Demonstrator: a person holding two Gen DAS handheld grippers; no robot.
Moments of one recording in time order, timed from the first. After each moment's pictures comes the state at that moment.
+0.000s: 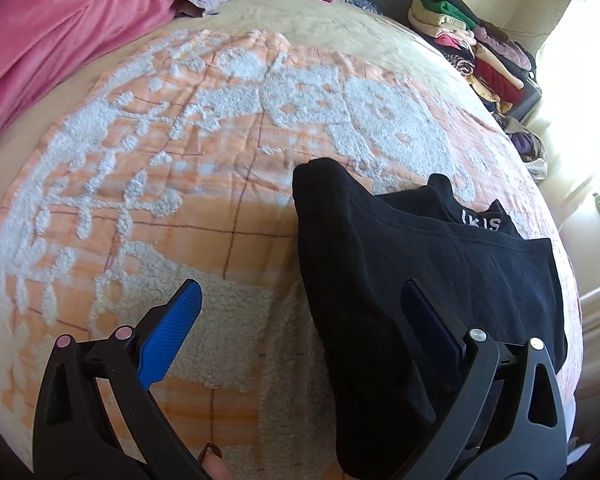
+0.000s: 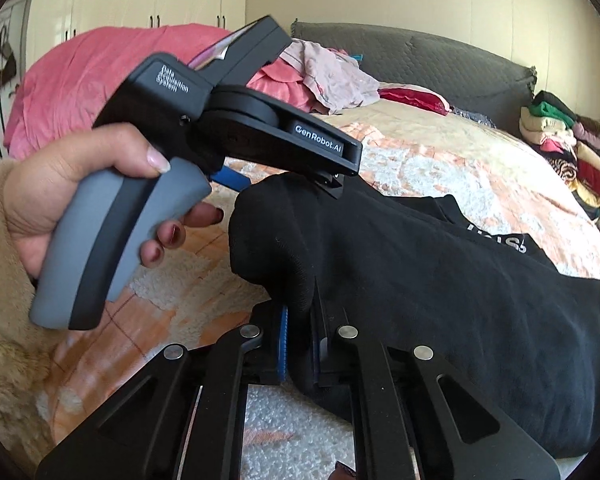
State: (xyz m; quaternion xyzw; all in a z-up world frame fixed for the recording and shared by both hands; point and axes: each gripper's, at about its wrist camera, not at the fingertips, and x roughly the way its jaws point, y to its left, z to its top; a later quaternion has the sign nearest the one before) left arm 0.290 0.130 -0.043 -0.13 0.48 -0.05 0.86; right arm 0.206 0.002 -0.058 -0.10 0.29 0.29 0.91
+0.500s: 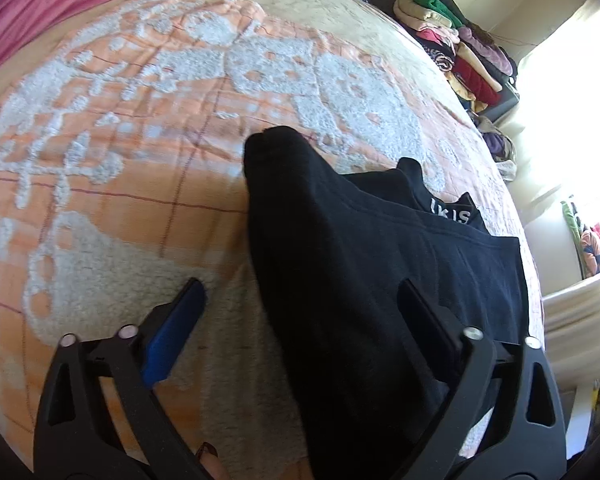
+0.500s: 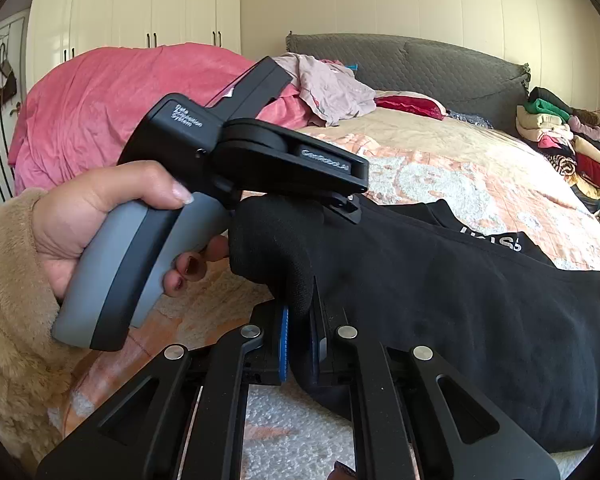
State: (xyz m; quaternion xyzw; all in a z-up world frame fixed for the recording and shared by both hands) left arm 0.298 0.120 -0.059 -0.20 0.50 -0.11 0.84; right arm 0.200 -0.007 -0.052 -0.09 0.27 0.29 0.91
